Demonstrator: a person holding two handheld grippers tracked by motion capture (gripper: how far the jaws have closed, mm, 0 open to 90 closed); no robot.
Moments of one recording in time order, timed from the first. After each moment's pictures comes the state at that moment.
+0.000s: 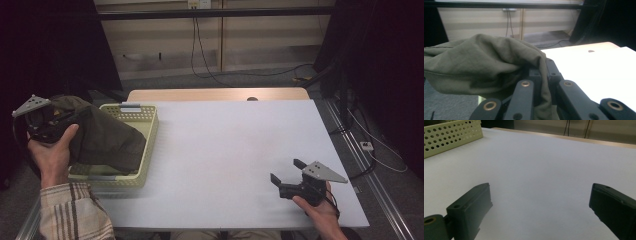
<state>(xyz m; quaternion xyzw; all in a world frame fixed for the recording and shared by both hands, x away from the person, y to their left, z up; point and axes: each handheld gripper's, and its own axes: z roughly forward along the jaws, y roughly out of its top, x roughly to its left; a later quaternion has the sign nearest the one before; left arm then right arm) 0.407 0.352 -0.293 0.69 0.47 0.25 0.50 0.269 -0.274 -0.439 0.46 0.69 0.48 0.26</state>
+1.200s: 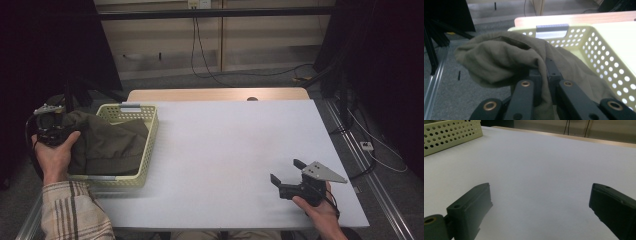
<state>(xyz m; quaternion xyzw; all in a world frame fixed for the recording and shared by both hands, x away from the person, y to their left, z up) 0.437 0.381 -0.341 0.71 0.56 0.23 0.36 0.268 -0.274 -0.439 0.46 0.70 0.48 0.27</state>
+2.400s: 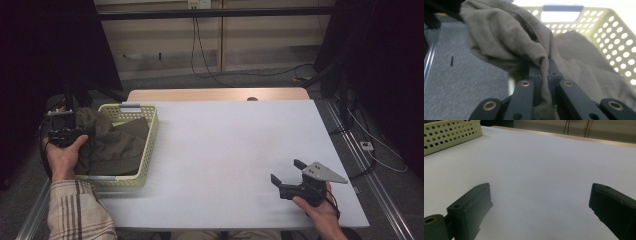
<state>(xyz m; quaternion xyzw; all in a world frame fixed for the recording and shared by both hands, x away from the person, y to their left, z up) 0.455 0.388 -0.375 0.71 0.59 0.19 0.34 0.268 -0.275 -0.439 0.46 0.70 0.48 0.27</state>
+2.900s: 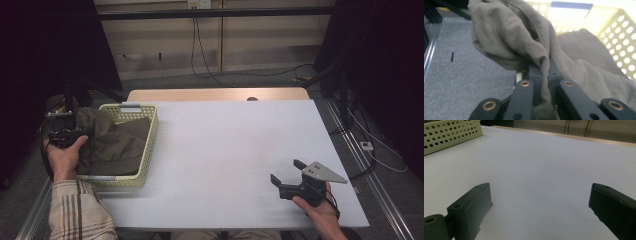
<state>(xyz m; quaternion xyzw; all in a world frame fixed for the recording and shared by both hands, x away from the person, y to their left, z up) 0.462 0.387 -0.385 0.71 0.59 0.19 0.35 0.268 -0.275 -0.439 0.46 0.70 0.48 0.26</state>
